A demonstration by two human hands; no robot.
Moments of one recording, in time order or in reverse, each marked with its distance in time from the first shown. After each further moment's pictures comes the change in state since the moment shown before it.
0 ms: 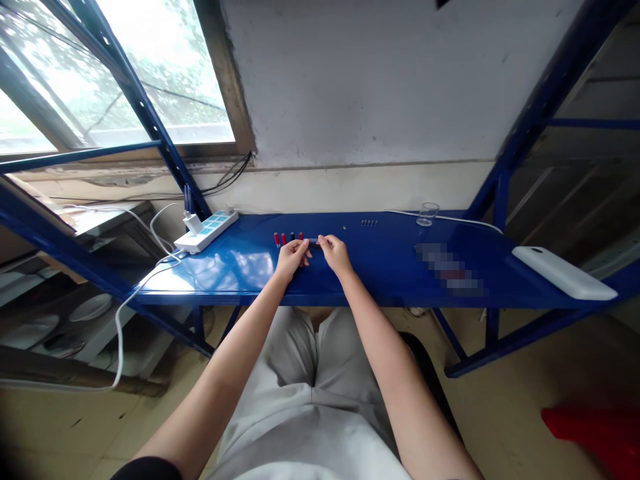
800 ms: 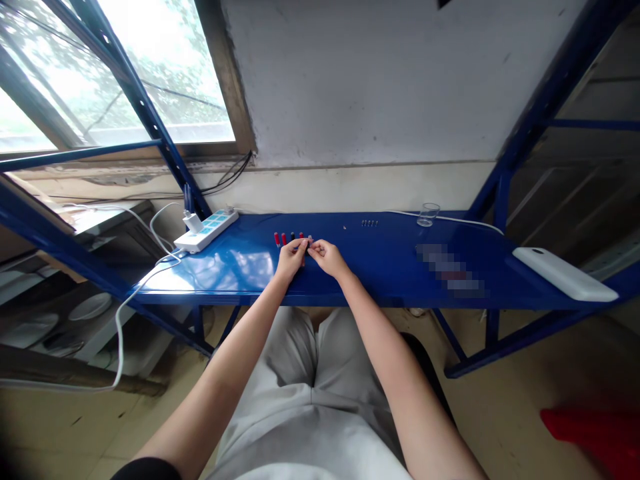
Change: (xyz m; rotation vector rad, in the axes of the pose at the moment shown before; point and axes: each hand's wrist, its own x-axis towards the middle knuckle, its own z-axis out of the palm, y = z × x) left_hand 0.001 -0.006 -0.004 0.124 0.044 0.146; right_hand -0.003 0.007 0.011 0.133 -0.231 0.000
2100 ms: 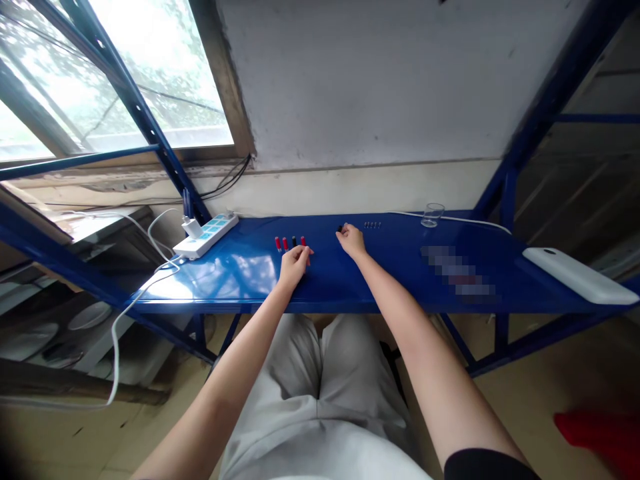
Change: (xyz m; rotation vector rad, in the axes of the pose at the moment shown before) left_hand -0.005 0.009 0.001 0.188 0.021 0.000; right_hand 0.059 0.039 -0.058 -0.515 0.295 0.273
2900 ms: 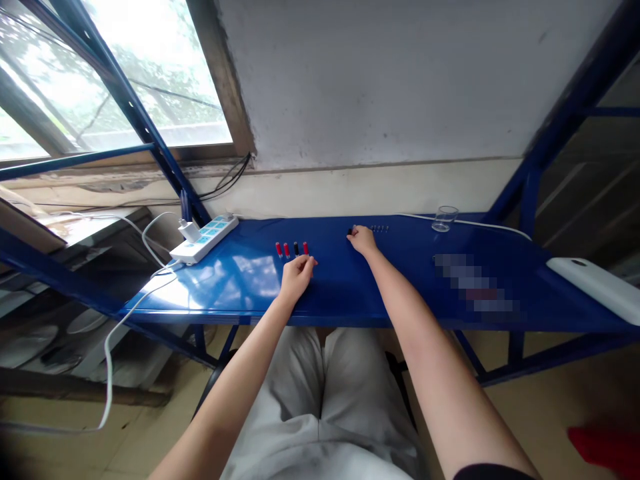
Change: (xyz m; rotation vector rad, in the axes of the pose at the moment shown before) left_hand -0.001 -0.004 0.001 0.148 -0.018 0.000; right_hand 0.044 0.028 0.001 -0.214 -0.111 0.060
